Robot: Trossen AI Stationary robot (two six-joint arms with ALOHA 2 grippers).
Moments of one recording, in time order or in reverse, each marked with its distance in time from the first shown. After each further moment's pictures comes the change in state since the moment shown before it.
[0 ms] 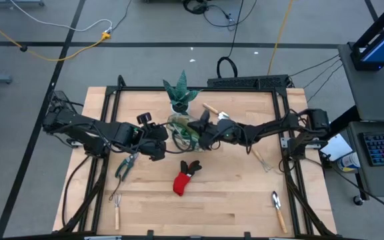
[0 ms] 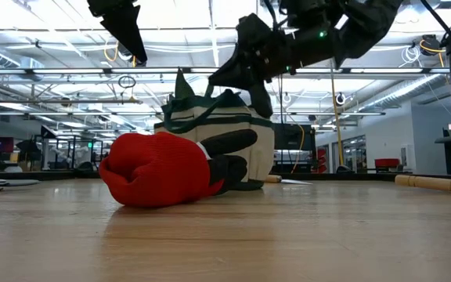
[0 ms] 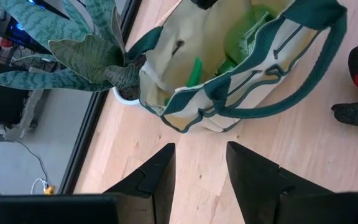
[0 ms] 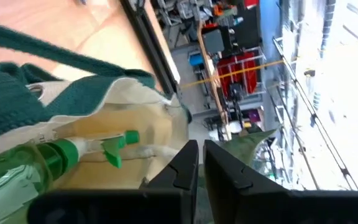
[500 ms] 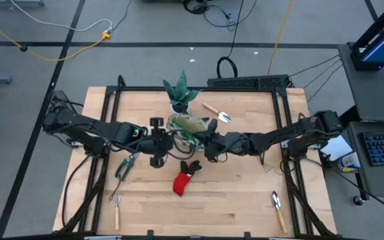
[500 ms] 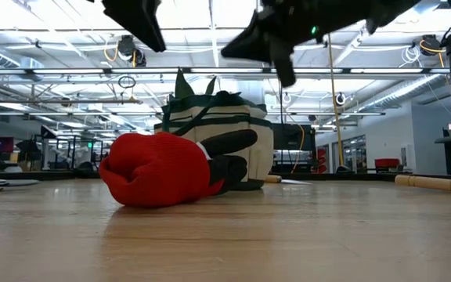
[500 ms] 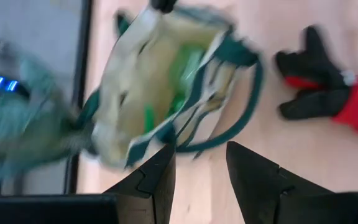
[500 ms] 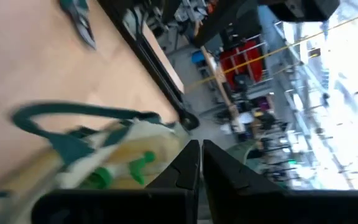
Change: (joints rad) left arm 0.006 0.007 0.000 0.193 0.177 0.399; right arm 0.179 -0.138 -0.011 -0.162 0.166 0.225
